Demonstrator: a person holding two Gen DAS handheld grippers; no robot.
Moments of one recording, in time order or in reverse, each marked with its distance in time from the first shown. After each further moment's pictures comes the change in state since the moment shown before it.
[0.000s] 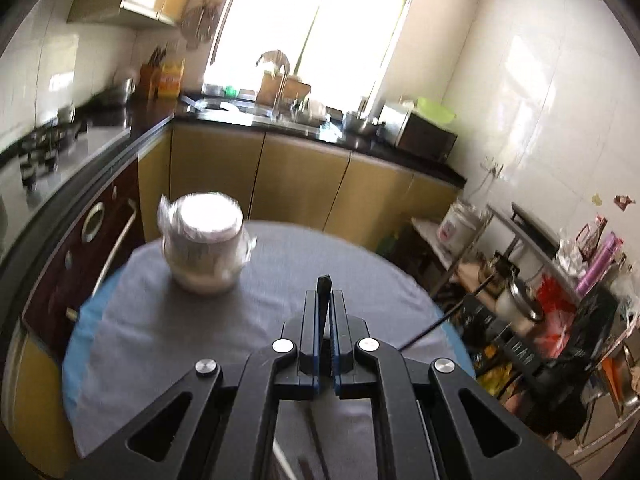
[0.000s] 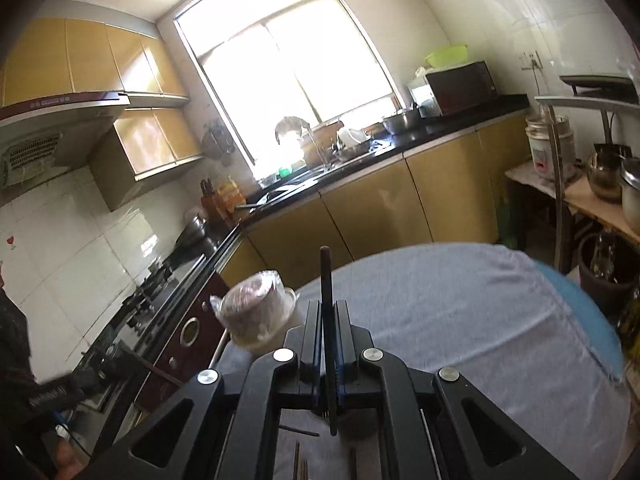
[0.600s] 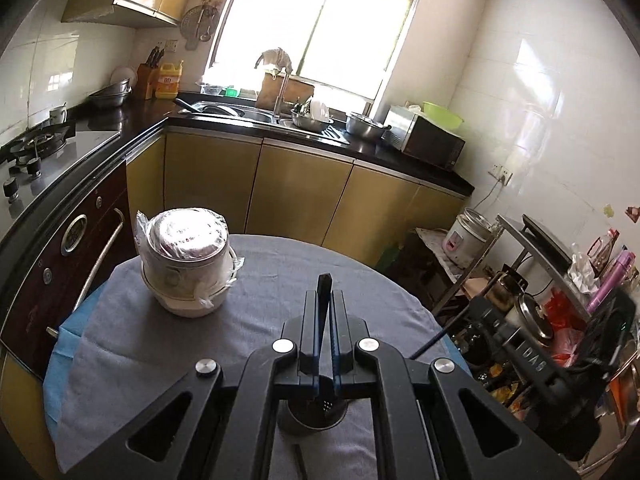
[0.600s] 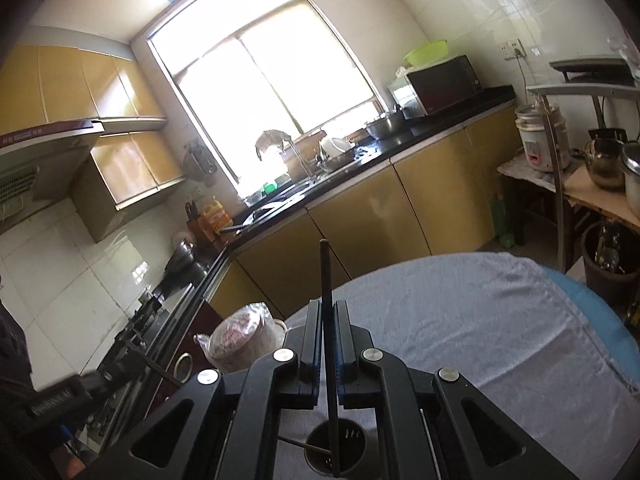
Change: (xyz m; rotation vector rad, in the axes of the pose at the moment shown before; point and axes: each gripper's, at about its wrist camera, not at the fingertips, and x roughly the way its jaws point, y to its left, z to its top) left arm 0.061 -0.011 0.017 -0.016 0.001 0.021; right arm 0.042 -0.013 0.030 0.071 -0.039 -0.027
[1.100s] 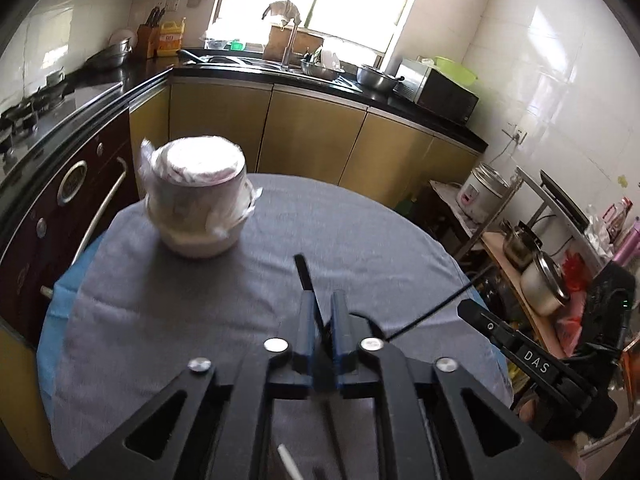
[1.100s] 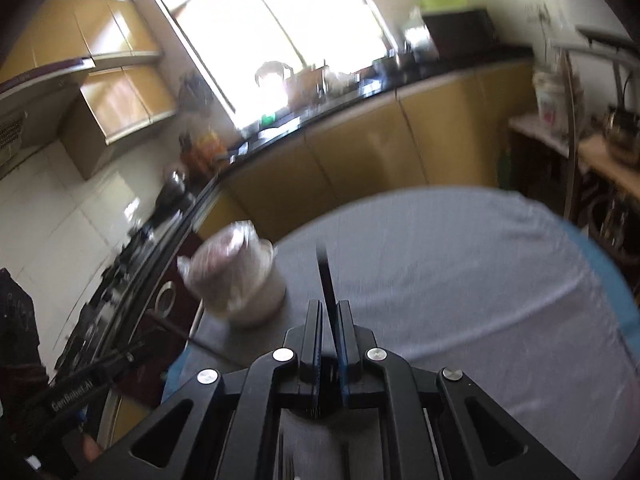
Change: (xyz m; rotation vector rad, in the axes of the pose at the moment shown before) left arm 0.025 0.038 -0.060 0.002 0.163 0.011; right arm 0.037 -0.019 -0.067 -0.044 0.305 0.001
